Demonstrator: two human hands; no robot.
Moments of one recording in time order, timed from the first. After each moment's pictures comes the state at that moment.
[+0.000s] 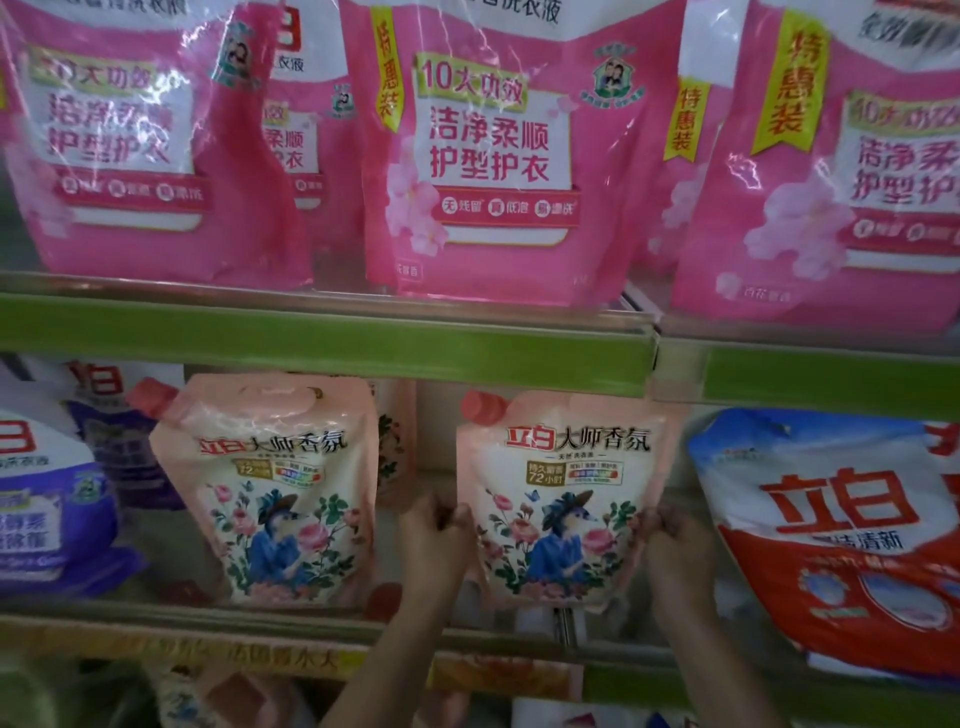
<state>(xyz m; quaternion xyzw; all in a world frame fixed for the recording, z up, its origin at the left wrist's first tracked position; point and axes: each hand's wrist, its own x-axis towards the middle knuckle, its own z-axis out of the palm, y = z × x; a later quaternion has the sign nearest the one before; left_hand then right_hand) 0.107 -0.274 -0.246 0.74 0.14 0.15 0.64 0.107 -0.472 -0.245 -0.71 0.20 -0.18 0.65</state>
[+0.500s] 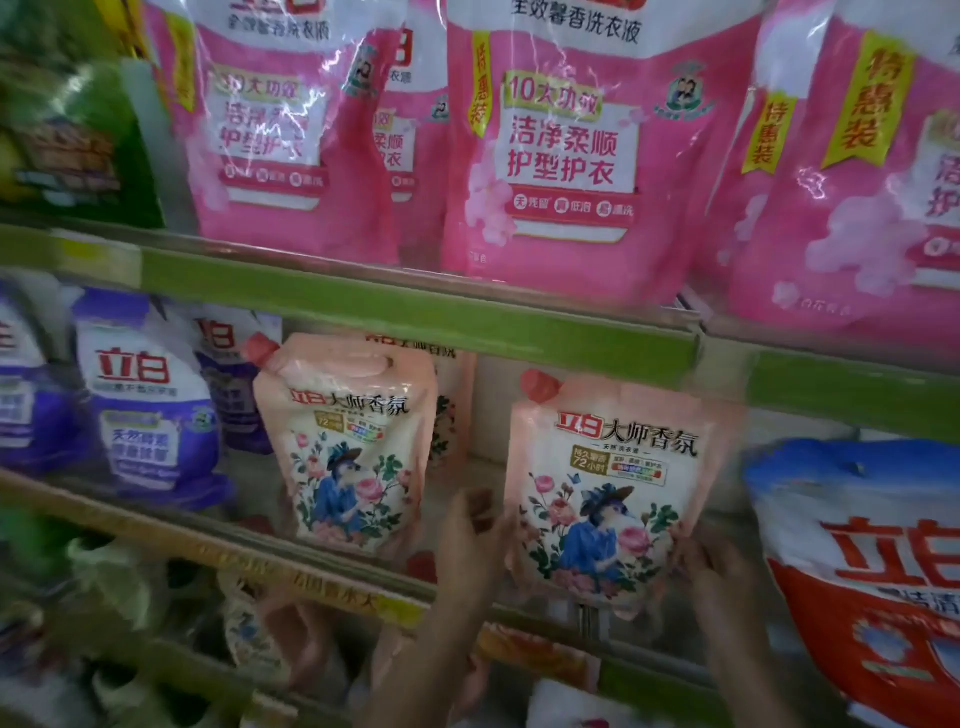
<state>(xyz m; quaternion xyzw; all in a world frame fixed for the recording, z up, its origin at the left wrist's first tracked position) 0.070 -0.283 -0.249 0.75 0.16 0.17 0.62 0.088 -0.484 -0.247 -0.73 0.12 -0.12 0.66</state>
